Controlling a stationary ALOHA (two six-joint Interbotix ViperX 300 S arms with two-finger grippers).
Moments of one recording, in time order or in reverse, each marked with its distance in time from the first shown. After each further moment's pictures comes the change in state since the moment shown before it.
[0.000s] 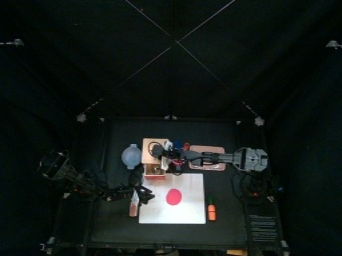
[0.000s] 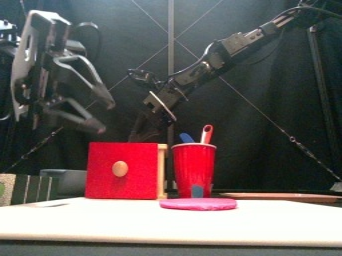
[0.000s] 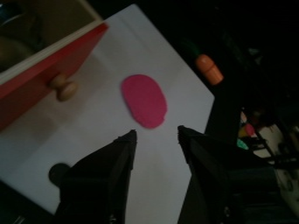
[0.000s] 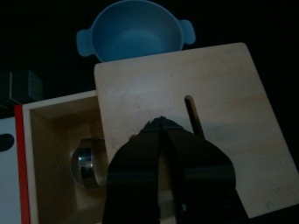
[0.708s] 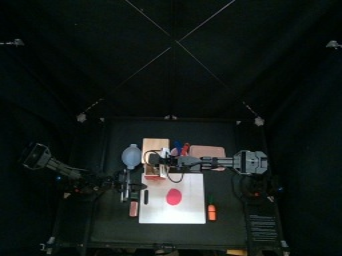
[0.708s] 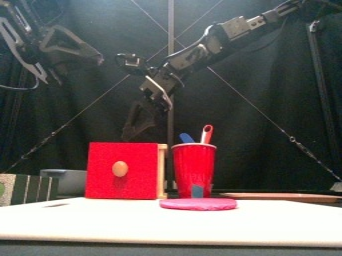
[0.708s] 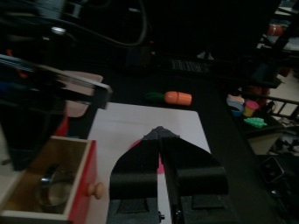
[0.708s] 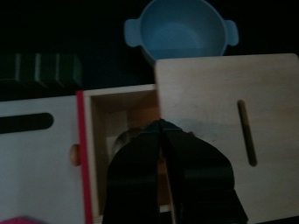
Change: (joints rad) left arm 0.149 -0.350 0.166 0.433 -0.020 0.377; right arm 0.078 -0.011 -0.060 0.002 0.094 -0.009
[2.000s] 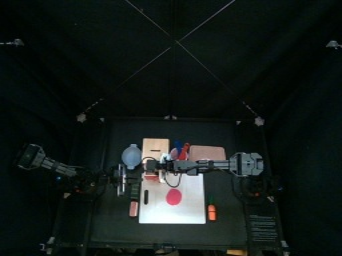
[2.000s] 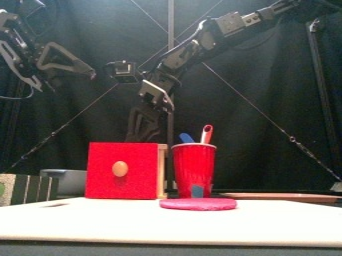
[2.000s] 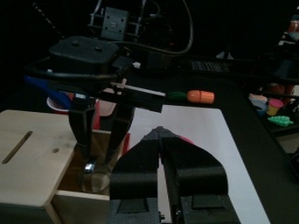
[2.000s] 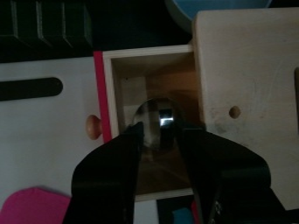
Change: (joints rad) left arm 0.083 -0.074 0.084 0.060 0.000 0.017; right arm 0.025 0.061 -0.064 -0.021 0.202 0.044
